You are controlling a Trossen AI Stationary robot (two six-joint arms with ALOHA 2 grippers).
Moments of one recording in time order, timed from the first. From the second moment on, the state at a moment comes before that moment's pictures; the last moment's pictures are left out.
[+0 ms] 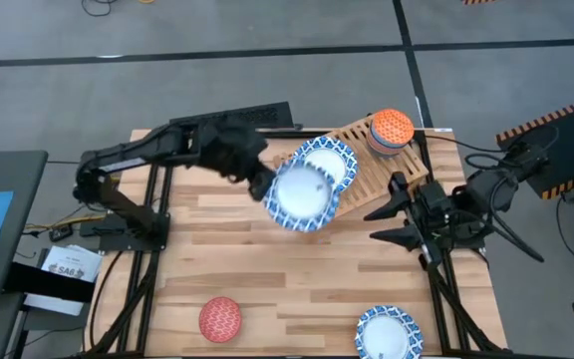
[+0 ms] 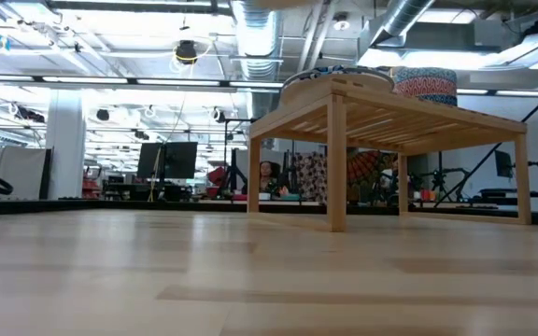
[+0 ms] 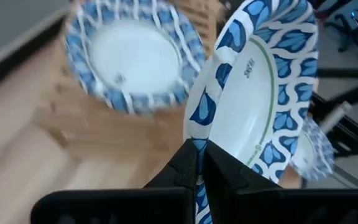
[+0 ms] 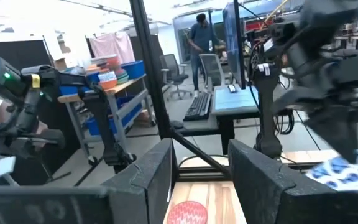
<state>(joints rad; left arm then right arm) 0.10 1.52 1.82 -0.93 -0.05 -0.51 0.60 1.01 1.29 -0.20 0.40 0.17</state>
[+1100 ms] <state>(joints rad) 0.41 1.70 1.89 -0.74 0.20 -0.51 0.59 1.02 1.29 -0.20 0.45 0.17</state>
